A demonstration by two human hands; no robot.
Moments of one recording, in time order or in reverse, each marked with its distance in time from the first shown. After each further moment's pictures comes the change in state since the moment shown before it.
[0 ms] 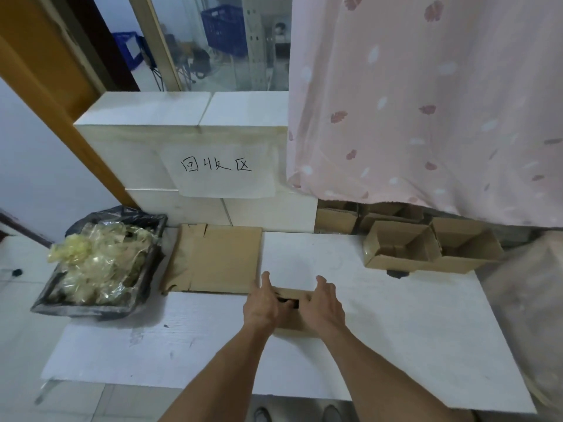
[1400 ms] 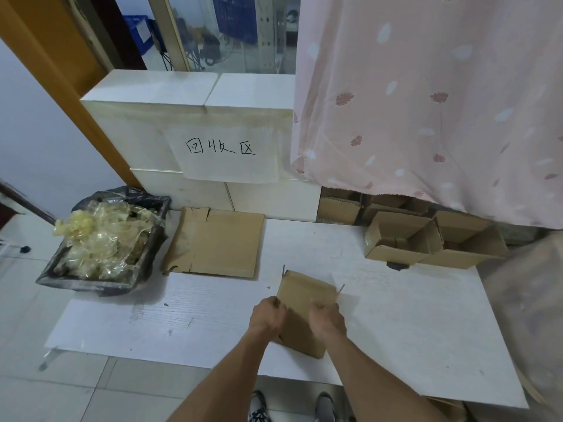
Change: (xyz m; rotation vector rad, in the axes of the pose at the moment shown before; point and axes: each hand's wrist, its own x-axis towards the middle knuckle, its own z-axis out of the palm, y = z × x) left_hand -0.034 -0.023 0.038 -0.288 -0.155 -0.099; right_hand -0.011 0.043 0.026 0.149 -0.142 0.388
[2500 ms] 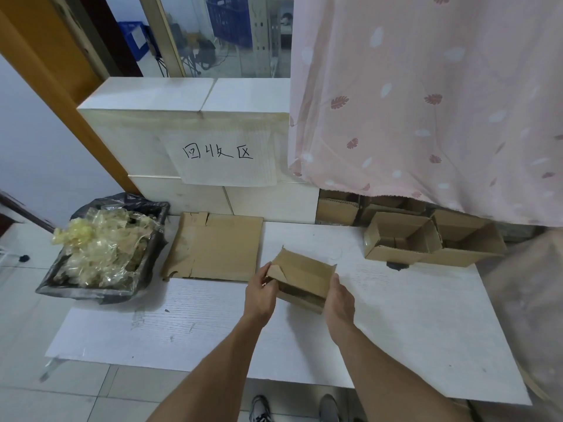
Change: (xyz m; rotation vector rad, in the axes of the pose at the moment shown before) left_hand 0.006 0.022 -0.032 -0.555 0.125 0.306; right_hand 0.003 -0.018 -0.022 0.717 0.093 -0.074
